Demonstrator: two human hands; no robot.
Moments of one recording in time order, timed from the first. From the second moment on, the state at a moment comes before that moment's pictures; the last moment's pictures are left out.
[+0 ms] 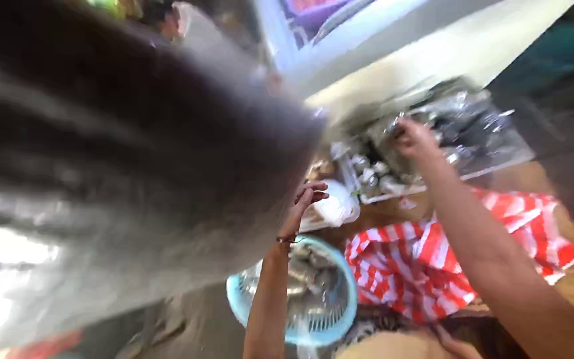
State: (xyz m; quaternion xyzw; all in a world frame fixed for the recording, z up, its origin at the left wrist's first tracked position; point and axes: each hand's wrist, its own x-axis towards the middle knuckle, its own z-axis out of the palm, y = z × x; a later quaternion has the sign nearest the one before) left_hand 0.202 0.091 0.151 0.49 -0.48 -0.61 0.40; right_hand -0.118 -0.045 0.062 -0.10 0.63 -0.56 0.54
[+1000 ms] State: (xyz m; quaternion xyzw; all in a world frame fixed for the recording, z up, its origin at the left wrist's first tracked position) left_hand 0.331 0.330 -0.034 0.56 -0.71 -0.26 -0.33; right_hand 0.222 0.284 -0.029 -0.74 0.51 0.18 0.40
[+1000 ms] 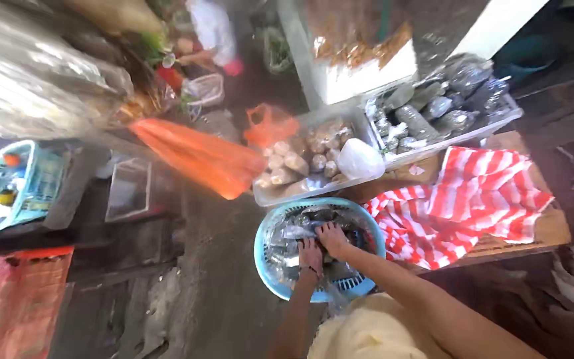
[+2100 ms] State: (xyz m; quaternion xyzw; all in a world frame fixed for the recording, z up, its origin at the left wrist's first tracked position) left_hand 0.307 0.288 0.104 0.69 -0.51 -0.37 0.36; right_hand -0.186 0.099 0.081 -0.28 0.67 -0.59 0.34
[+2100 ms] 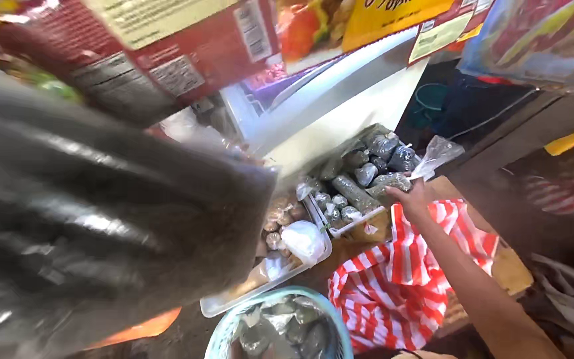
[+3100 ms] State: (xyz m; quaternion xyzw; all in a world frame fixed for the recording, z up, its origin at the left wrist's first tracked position) left_hand 0.131 0.080 0.167 0.45 -0.66 -0.60 0.05; right_hand -0.210 0.037 -0.013 -0.60 0.78 -0.14 0.12
